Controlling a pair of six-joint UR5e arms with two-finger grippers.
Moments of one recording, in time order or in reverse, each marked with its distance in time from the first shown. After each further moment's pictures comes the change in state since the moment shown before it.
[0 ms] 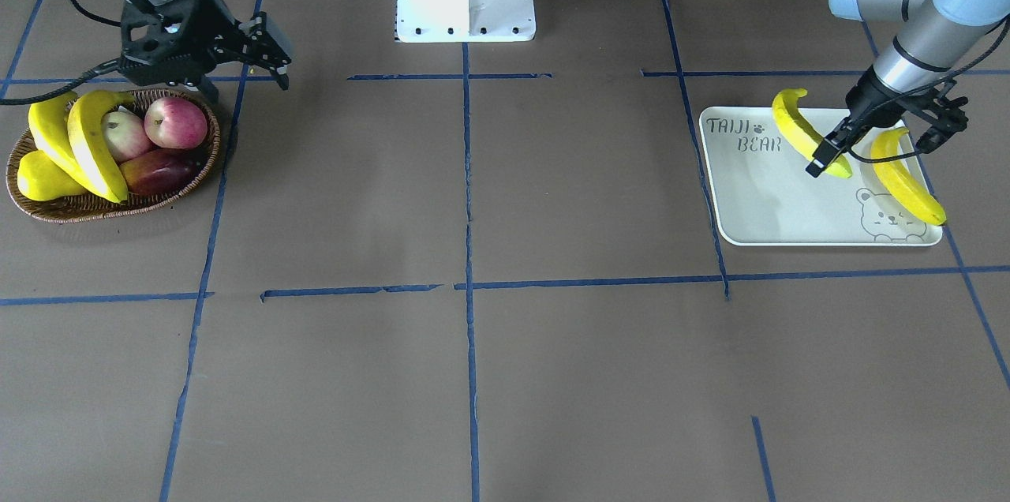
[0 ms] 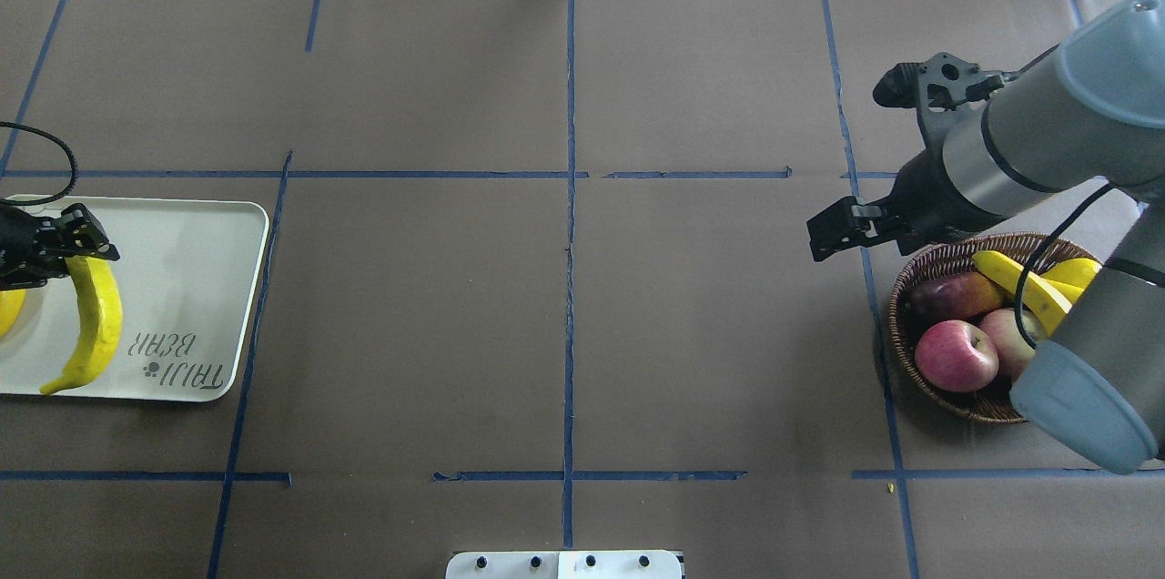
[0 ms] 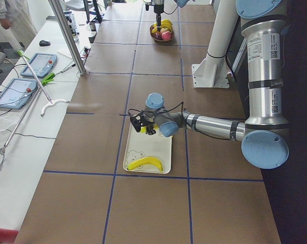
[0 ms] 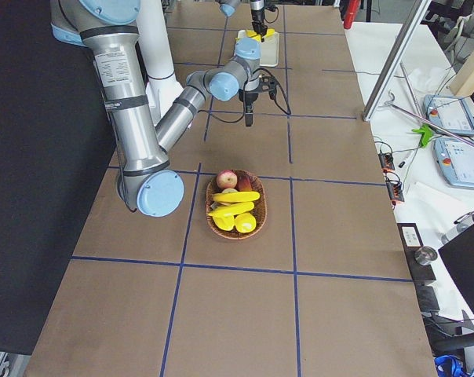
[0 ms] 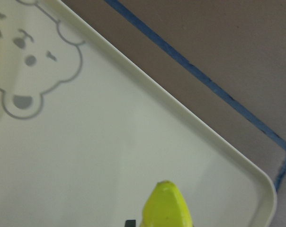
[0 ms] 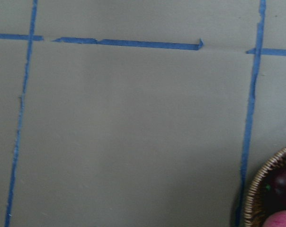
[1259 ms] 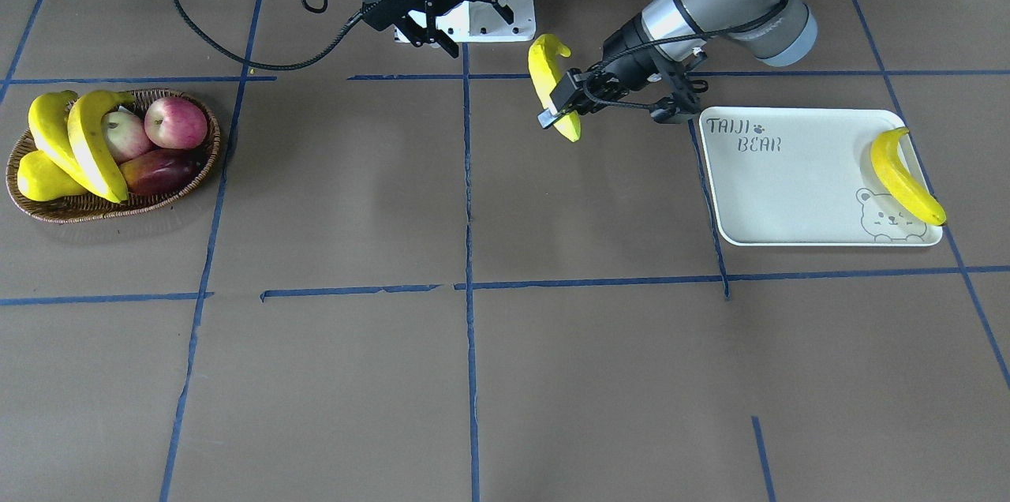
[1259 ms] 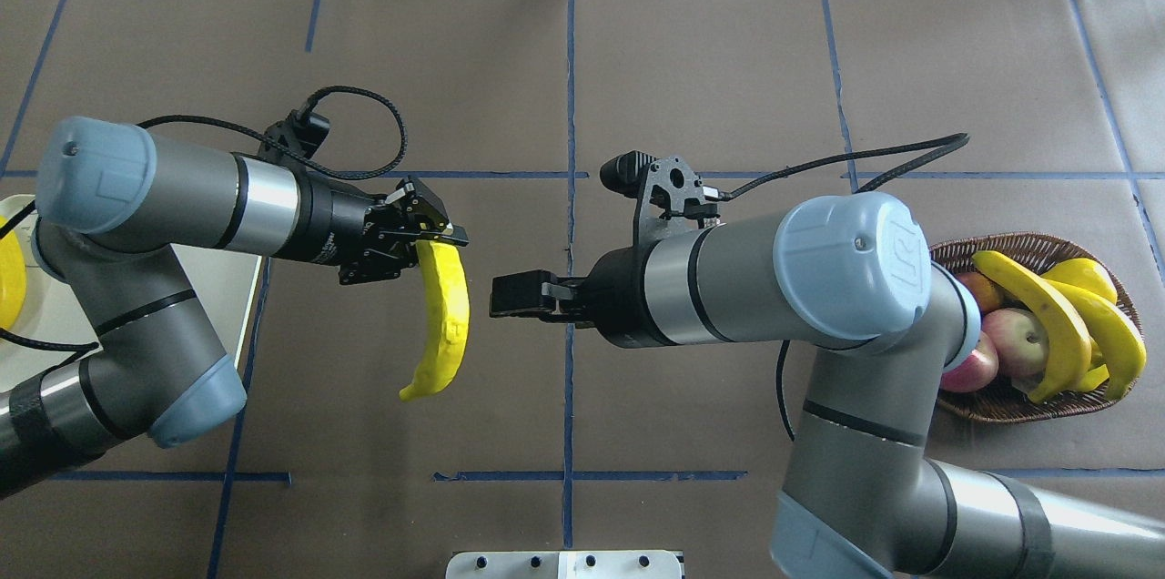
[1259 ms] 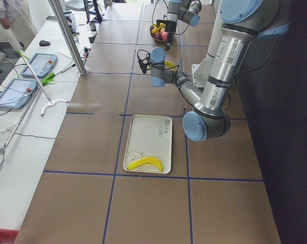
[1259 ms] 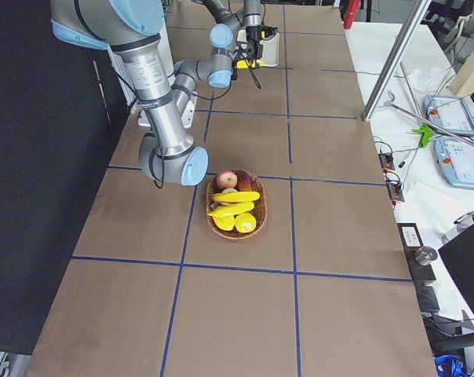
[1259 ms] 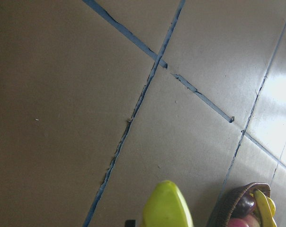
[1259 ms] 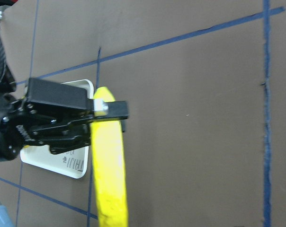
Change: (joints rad) left arm 0.272 -0.457 -0.058 -0.197 0.010 -0.441; right arm -0.339 0.303 -0.200 0.563 -0.240 0.588
